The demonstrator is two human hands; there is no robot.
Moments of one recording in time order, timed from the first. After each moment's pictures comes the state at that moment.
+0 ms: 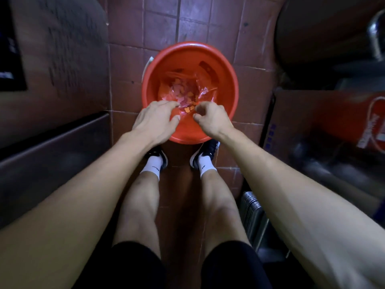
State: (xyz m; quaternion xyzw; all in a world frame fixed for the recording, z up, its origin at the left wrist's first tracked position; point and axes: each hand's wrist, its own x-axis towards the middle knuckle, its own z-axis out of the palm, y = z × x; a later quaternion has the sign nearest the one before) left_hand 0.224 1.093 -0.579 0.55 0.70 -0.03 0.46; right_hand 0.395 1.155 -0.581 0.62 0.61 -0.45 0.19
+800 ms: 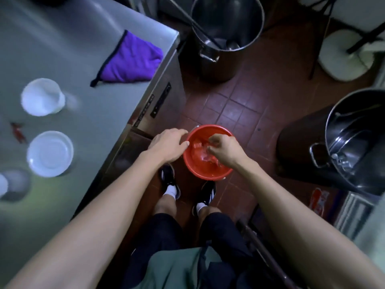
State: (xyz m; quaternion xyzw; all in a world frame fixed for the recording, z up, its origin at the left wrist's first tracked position) left_hand 0.223 1.054 -0.244 0.43 0.83 0.01 0.34; right_hand 0.393 1.182 -0.269 0.39 0.81 -0.42 0.14
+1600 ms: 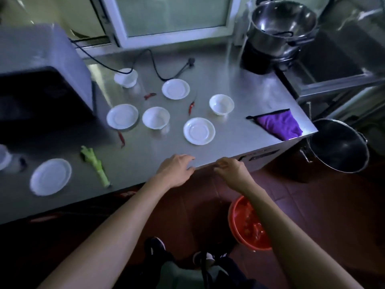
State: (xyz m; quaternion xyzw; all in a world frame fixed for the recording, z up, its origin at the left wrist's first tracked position) left_hand 0.213 0.706 -0.141 0.13 0.95 0.19 0.21; right_hand 0.251 0.924 -0.141 0.06 0.92 -0.35 0.13
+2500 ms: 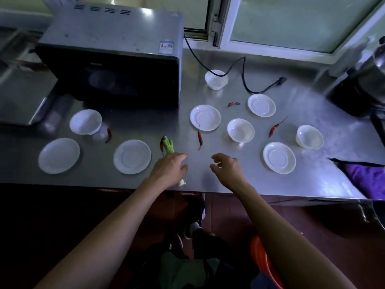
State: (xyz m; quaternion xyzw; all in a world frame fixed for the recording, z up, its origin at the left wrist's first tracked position) left_hand 0.215 0.422 -0.158 -0.04 0.96 0.25 0.13; right_hand 0.170 0.636 -0.155 -0.07 0.93 -0.32 0.18
